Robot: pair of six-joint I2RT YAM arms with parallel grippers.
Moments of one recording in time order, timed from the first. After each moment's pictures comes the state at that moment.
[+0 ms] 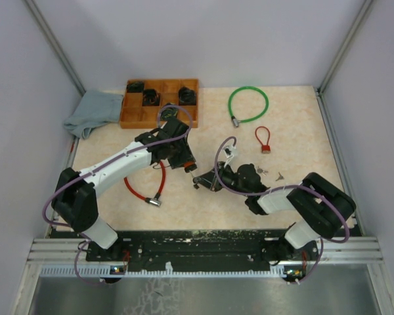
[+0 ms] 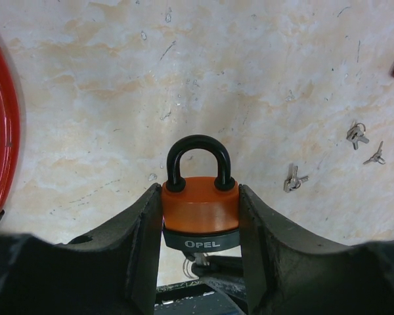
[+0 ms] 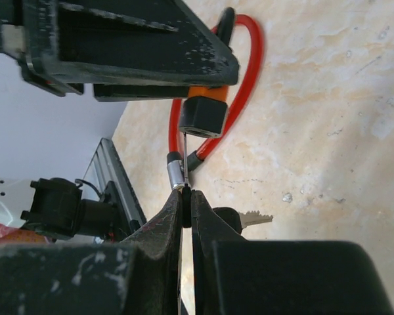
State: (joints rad) left arm -0.71 1.60 1.25 -0.63 -0.11 -0.99; right arm 0.74 1.51 0.35 1.04 -0.30 0.84
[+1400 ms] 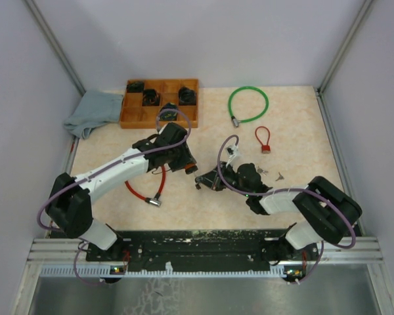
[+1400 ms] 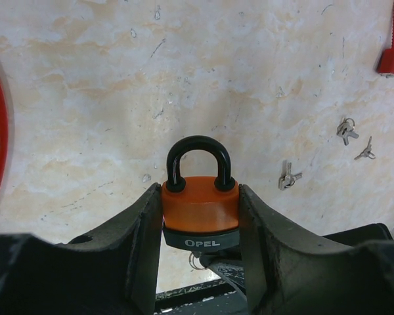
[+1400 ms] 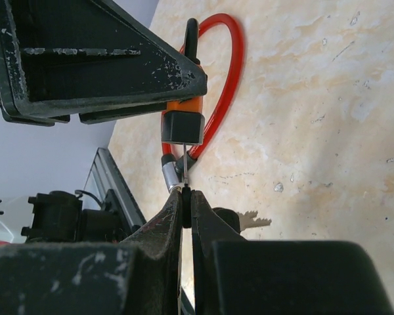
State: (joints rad) left arm -0.72 1.53 1.16 -0.53 -0.10 -1.00; right arm 0.73 1.45 0.36 0.92 -0.25 0.88
